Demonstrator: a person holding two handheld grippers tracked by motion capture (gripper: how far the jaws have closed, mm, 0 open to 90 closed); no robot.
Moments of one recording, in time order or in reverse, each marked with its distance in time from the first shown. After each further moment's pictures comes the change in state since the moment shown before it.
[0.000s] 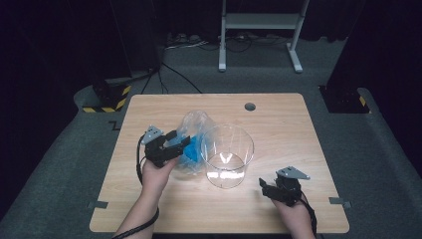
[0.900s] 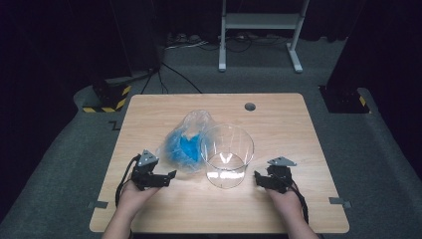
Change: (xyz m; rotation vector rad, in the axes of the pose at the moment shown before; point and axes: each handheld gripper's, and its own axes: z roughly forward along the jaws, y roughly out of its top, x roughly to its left) left arm 0.021 -0.064 -0.041 0.400 0.093 0.163; right arm -0.006 0.014 0.049 0.080 -0.041 -0.015
